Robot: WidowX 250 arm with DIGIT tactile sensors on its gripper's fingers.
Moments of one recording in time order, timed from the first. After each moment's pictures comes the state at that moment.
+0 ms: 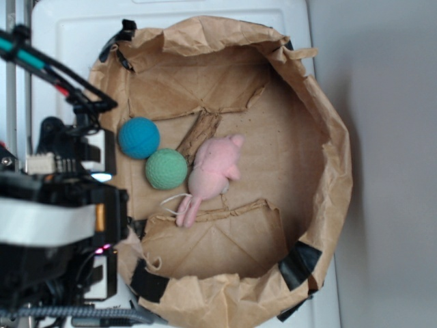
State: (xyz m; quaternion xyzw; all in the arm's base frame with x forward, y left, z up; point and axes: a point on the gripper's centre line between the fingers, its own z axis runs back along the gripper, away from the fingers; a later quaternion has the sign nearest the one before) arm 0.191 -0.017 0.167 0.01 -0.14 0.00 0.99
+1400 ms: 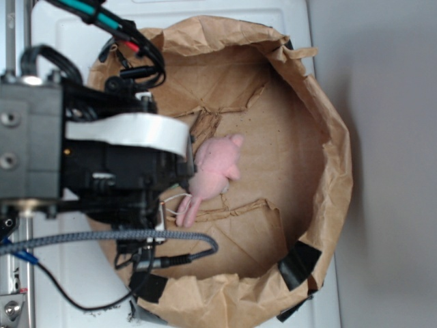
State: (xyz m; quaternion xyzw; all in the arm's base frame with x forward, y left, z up) arm 0.218 0.007 0.143 0.03 -0.09 0.04 0.99
